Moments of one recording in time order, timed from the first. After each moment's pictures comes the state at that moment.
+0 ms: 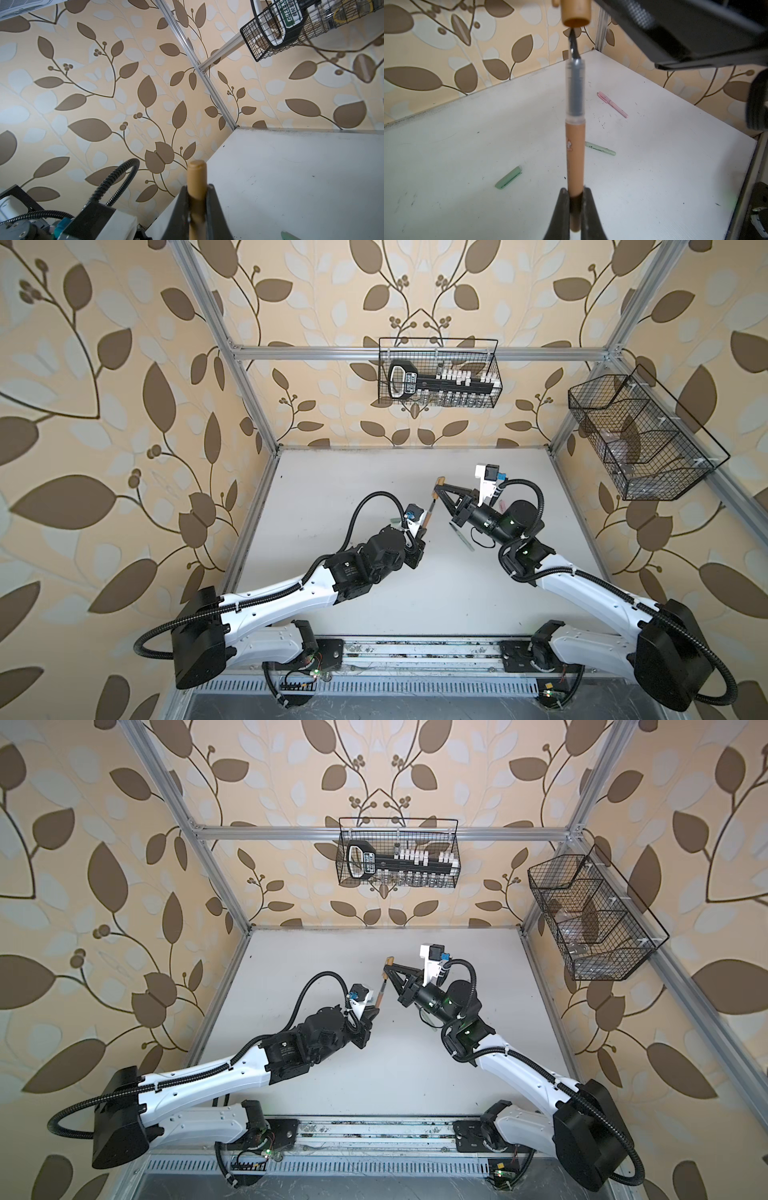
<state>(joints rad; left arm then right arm) -1.00 1.15 0.77 0.00 -0.30 -0.19 0.56 1.17 0.68 0.67 -0.29 0.63</state>
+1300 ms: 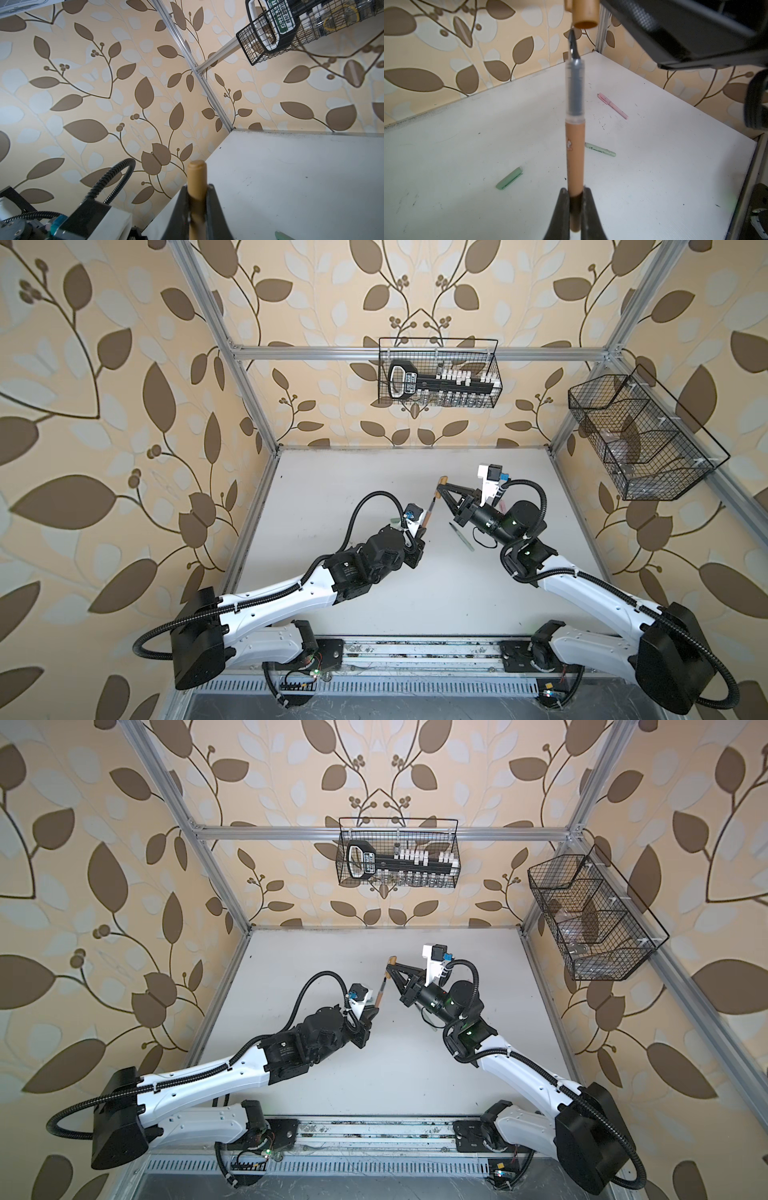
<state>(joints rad) -1.00 1.14 0.77 0.01 -0.30 -0.19 0.55 1.16 0.67 0.66 -0.28 0.62</state>
